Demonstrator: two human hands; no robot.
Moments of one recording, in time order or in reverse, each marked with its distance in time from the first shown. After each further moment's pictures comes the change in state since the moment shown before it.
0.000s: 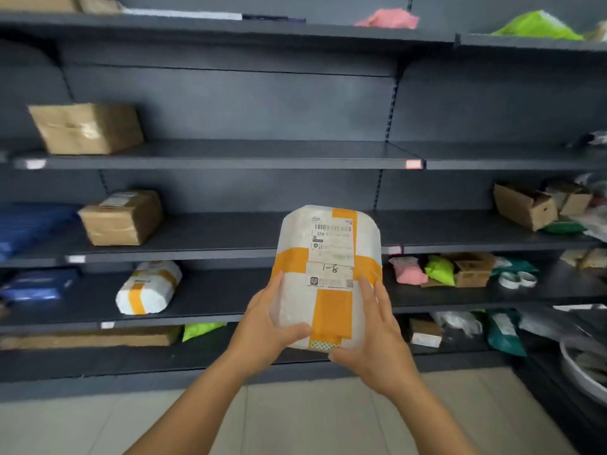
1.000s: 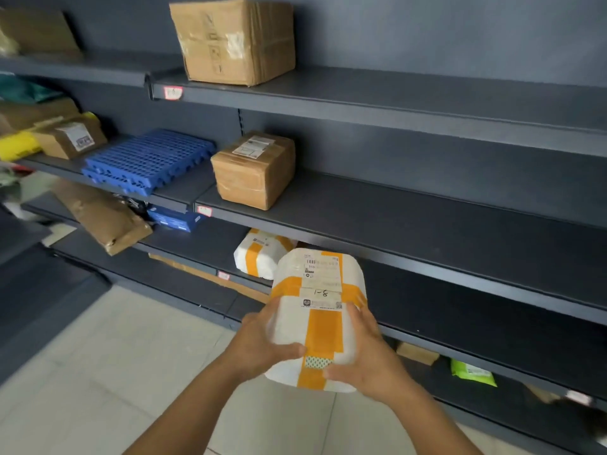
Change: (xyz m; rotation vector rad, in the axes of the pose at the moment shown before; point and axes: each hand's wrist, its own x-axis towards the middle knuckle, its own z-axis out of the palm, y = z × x) left_hand 0.105 -0.245 -0.222 0.045 0.155 -0.535; right_hand 0.239 -0.138 0.297 -0.031 -0.759 -0.138
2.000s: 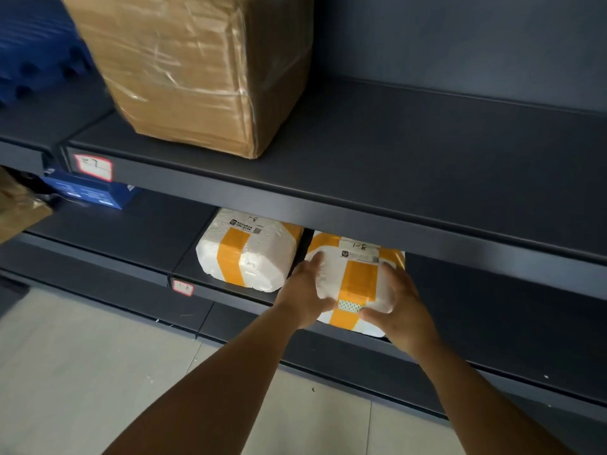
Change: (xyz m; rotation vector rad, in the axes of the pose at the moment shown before) left_hand 0.401 -0.159 0.041 0.336 -0.101 0.072; right_hand 0.384 0.113 0.096 0.059 0.297 0.093
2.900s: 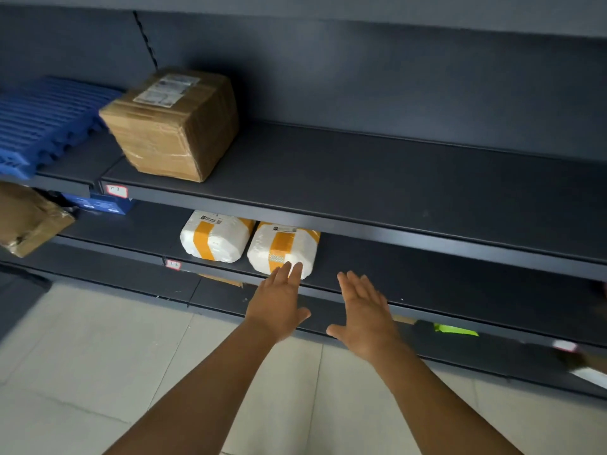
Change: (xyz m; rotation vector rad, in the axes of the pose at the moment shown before) left_hand -0.221 0.193 0.002 0.427 0.004 0.049; right_hand -0.218 -0.017 -0.162 -0.363 -0.183 -0.028
